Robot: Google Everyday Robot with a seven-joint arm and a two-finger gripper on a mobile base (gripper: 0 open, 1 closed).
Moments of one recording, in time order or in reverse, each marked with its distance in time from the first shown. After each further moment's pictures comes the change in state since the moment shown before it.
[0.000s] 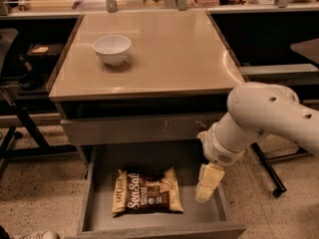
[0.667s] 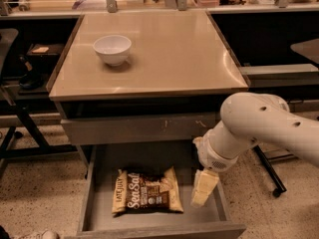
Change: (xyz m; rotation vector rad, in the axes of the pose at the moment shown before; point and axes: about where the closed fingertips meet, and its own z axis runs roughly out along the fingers) arm -0.002 0.006 0.024 -0.012 -0.006 -0.010
